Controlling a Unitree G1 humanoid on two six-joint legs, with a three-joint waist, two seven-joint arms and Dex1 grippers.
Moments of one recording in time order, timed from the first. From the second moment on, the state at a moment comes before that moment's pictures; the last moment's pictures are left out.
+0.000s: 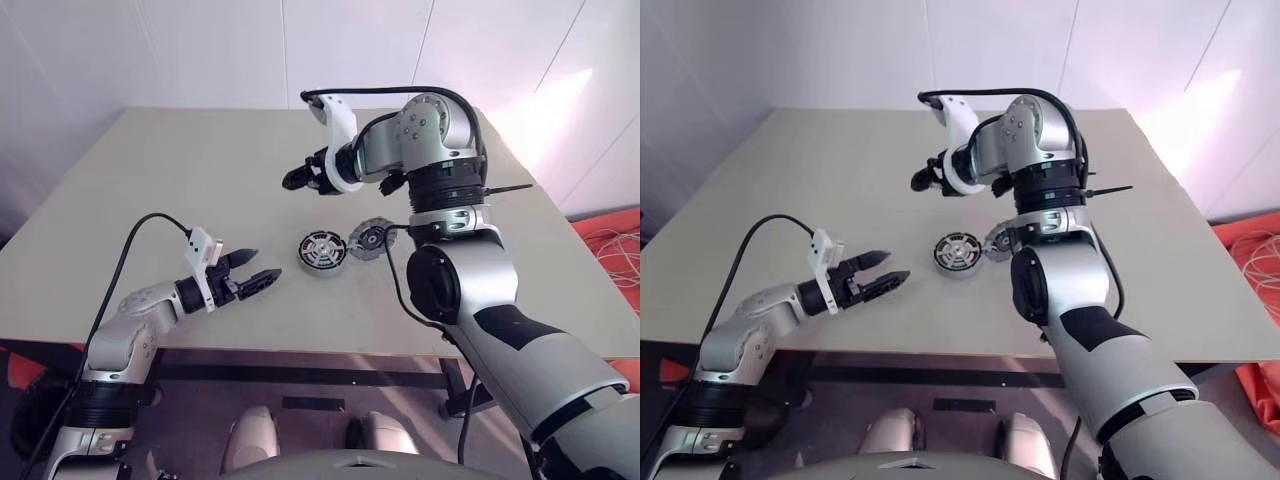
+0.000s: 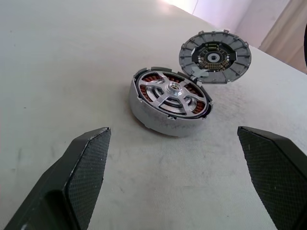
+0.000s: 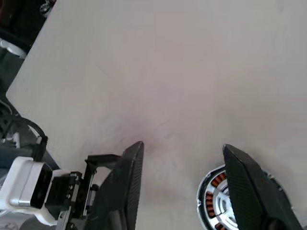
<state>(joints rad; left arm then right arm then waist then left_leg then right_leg) -0.17 0.46 0.06 -0.06 -0.53 0.51 -0.85 -1.35 -0.10 -0.18 0.54 0.40 1.45 0.21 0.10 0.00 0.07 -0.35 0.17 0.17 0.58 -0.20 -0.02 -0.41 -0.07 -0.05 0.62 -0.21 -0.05</state>
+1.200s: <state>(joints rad) -0.45 0.50 -0.03 0.23 -0.44 0.50 -1.03 -0.44 -0.46 -0.03 -0.04 0.27 1.00 0.48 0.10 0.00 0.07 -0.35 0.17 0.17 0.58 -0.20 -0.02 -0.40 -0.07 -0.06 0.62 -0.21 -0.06</state>
